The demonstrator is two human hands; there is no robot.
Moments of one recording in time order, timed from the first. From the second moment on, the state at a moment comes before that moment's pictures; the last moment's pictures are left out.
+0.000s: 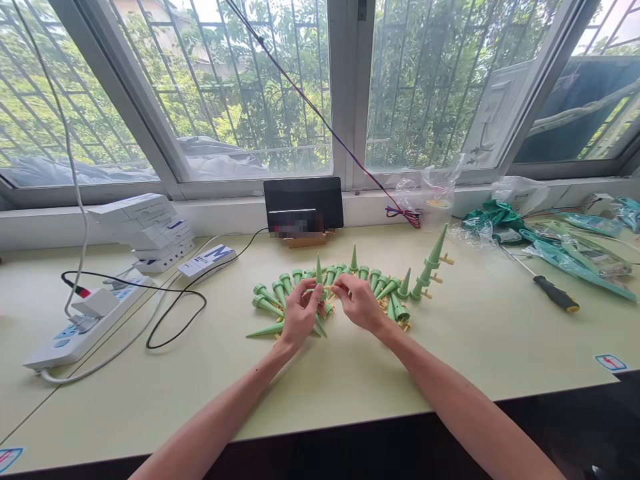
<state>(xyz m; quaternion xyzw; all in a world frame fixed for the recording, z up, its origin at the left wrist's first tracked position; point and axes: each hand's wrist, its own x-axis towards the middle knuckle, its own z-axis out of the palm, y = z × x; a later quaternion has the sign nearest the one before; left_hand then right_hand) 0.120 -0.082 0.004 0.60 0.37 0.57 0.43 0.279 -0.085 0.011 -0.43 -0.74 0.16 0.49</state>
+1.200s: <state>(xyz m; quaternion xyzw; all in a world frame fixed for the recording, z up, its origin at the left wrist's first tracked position) 0.122 -0.085 0.005 0.59 0.38 0.56 0.43 0.276 -0.088 0.013 -0.42 -0.73 0.18 0.51</state>
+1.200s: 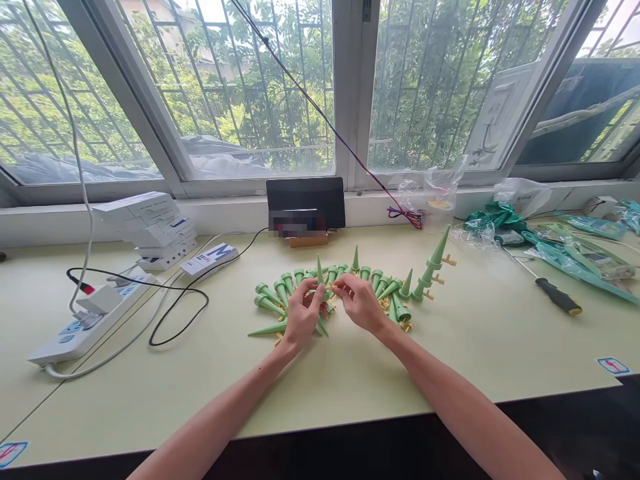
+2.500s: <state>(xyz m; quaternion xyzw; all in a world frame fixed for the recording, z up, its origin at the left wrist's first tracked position) 0.121 -0.084 0.008 0.57 0.40 0.57 0.43 0.276 -0.085 0.009 -0.42 -0.74 0.17 0.50</state>
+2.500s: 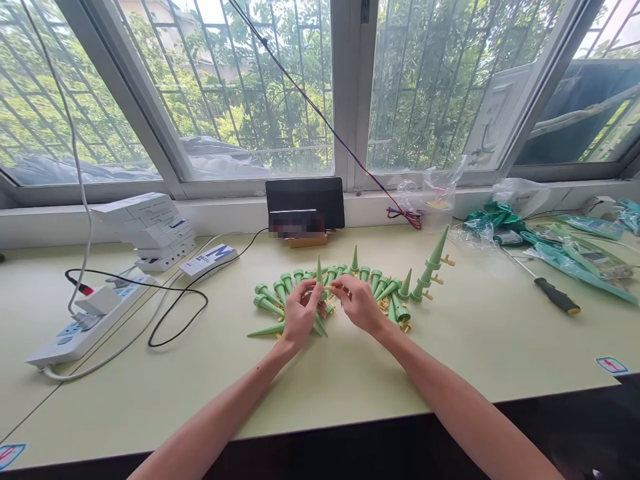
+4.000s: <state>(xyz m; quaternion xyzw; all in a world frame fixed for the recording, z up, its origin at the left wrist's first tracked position) 0.121 -0.084 0.009 0.56 0.40 0.58 0.43 0.274 -0.087 0.009 -0.40 -0.73 0.16 0.52</state>
